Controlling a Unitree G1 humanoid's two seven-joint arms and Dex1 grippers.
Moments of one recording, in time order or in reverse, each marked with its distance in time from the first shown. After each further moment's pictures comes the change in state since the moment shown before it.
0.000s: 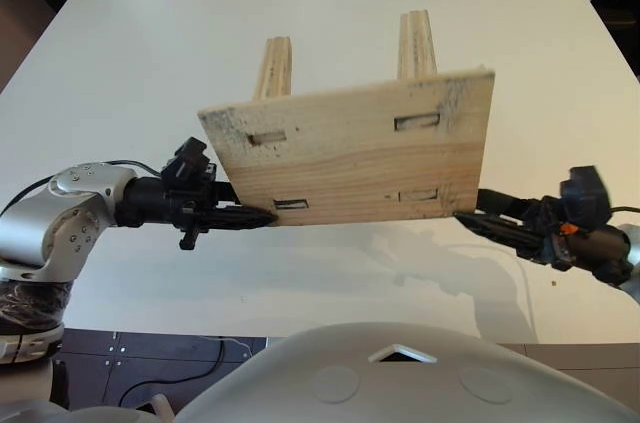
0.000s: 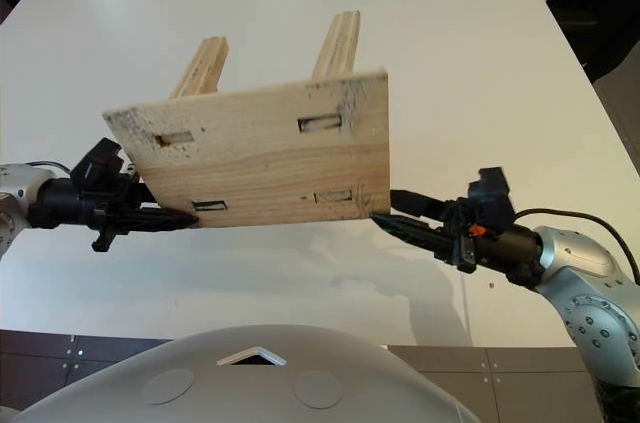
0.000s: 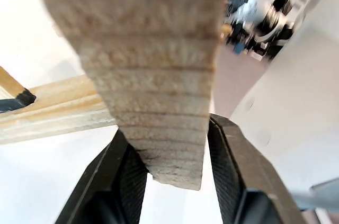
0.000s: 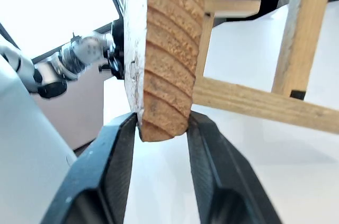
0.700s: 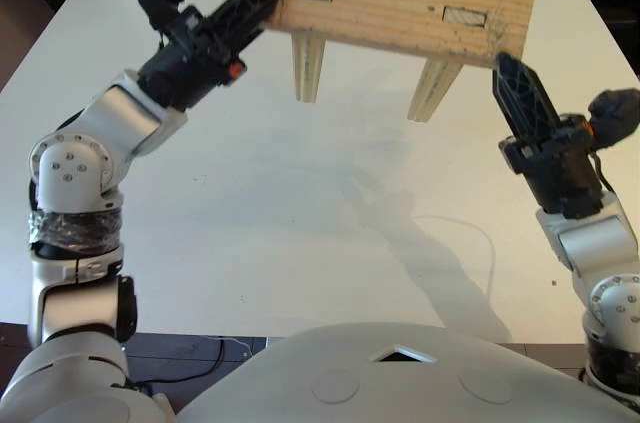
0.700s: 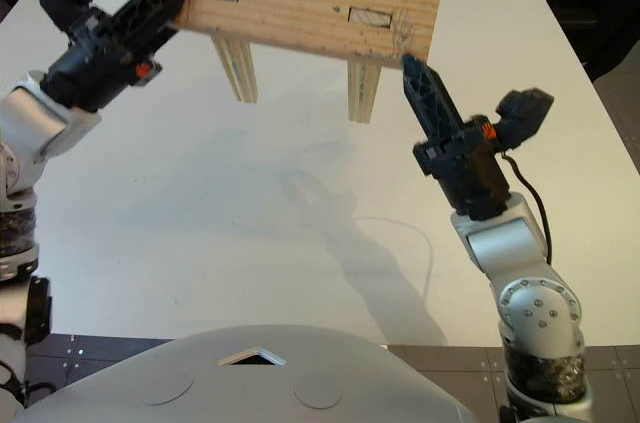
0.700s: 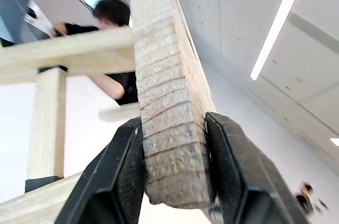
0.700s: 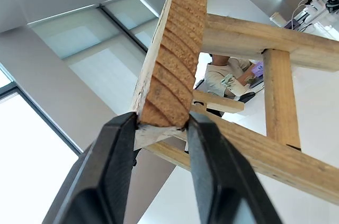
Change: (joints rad) left arm -0.539 -0.352 -0.012 0.135 -0.821 -0.084 1.395; right arm -0.400 0.359 0.234 -0.106 0.401 -0.203 -1.030
